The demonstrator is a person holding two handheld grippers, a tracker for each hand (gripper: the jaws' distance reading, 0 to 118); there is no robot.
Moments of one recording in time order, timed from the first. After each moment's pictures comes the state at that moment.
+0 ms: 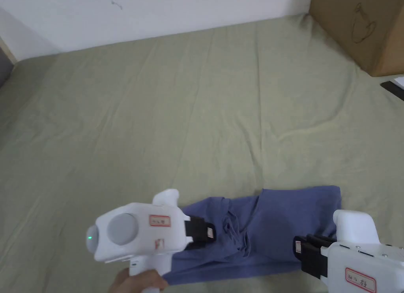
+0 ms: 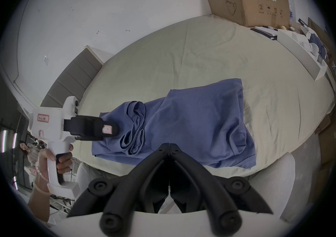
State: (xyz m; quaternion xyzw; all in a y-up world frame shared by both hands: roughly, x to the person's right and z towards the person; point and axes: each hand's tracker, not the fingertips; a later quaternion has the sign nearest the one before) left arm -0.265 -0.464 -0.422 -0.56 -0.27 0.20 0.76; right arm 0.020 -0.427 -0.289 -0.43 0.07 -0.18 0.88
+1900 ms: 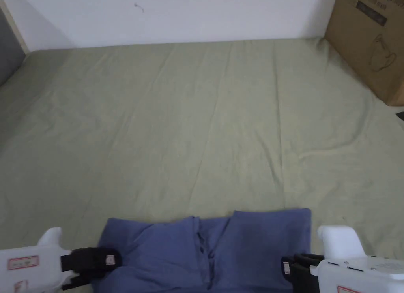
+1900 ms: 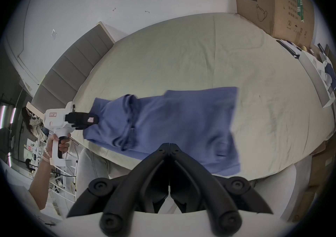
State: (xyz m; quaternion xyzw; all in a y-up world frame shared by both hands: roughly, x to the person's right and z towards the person) left arm -0.545 -0.493 -0.401 -0.51 -0.17 0.36 0.76; right arm -0.051 -0.402 -0.311 -0.47 0.13 -0.11 0.87
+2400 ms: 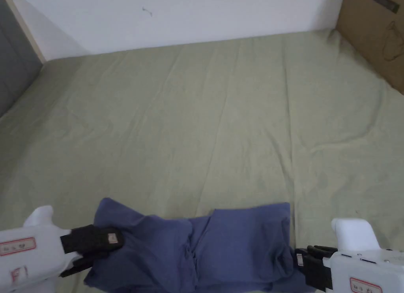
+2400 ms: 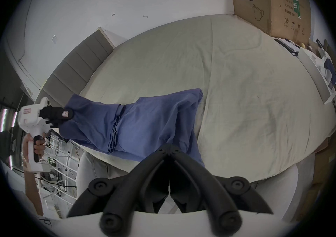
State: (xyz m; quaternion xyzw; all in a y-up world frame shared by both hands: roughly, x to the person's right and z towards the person) left arm -0.459 -0.367 -0.365 -0.46 -0.11 0.33 0.82; right arm -0.038 -0.408 -0.309 -0.45 0.12 -0.12 0.87
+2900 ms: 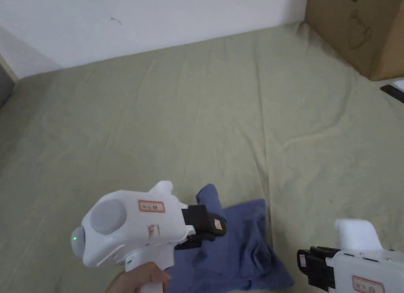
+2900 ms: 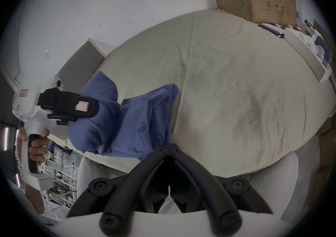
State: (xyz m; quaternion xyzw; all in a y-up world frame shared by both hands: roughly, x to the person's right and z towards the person) left arm -0.284 -0.406 -0.440 -0.57 -0.23 0.29 0.74; right arm 0.015 -0.425 -0.294 -0.45 0.09 -0.18 0.87
